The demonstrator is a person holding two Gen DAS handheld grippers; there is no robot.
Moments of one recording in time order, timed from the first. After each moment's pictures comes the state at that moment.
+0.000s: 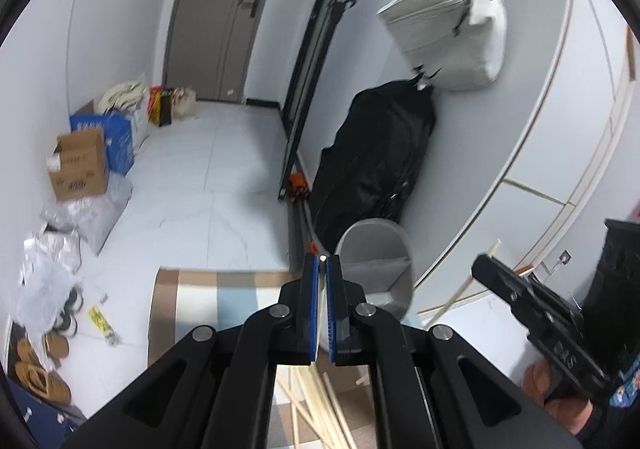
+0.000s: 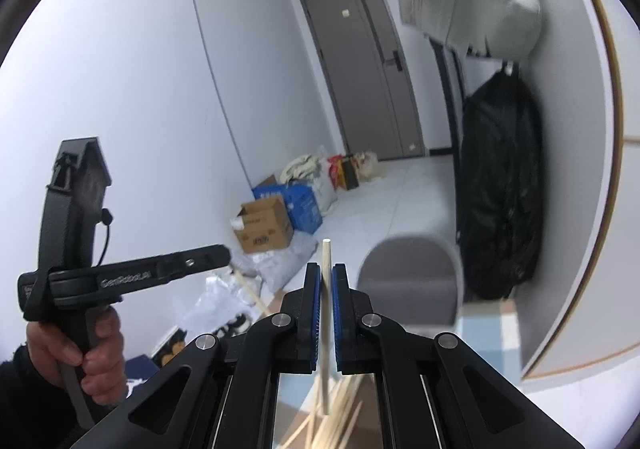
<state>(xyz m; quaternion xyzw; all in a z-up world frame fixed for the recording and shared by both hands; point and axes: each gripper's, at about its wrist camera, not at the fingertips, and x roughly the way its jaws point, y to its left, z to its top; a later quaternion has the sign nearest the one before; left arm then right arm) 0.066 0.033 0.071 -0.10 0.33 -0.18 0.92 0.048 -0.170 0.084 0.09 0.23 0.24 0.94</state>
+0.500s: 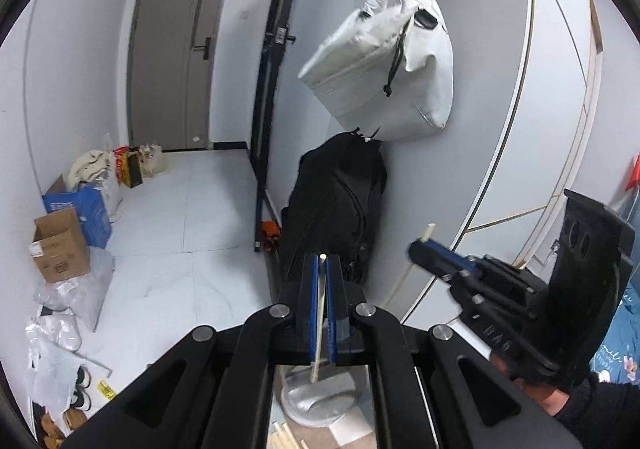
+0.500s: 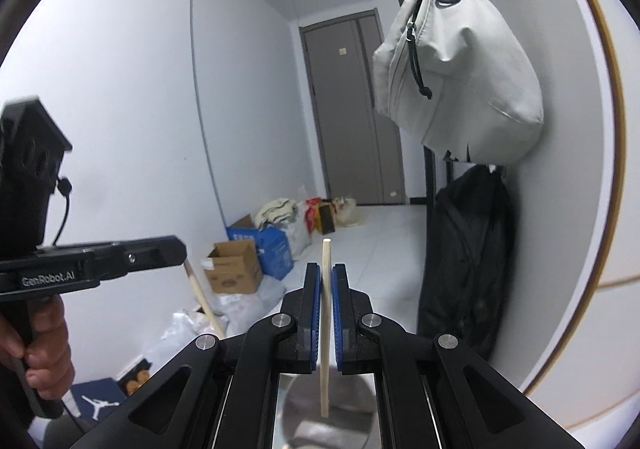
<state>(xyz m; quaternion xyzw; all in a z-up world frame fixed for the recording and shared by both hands) 0.112 -0.027 0.150 -0.05 0.28 -0.22 0.93 0.125 -0.199 0.154 0.04 0.18 0.22 0.96</state>
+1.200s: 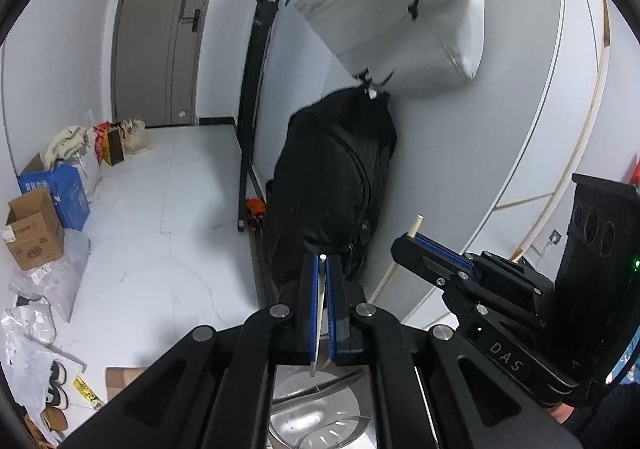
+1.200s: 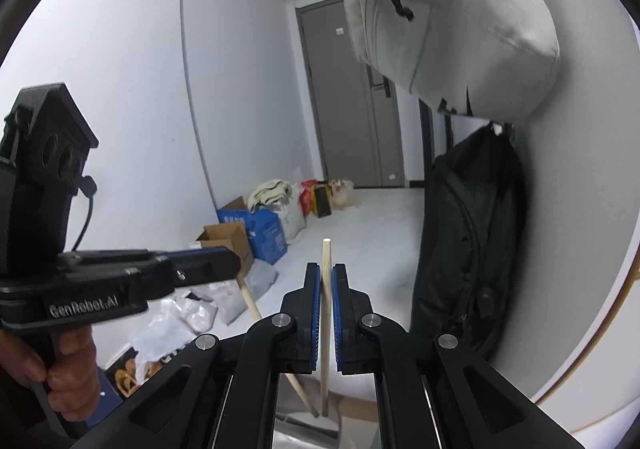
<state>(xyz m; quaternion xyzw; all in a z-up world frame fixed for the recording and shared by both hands) 0.149 -0.043 0.092 -0.05 0.31 -0.24 0.92 0.171 -0.209 0.103 0.05 0.21 0.23 0.95</state>
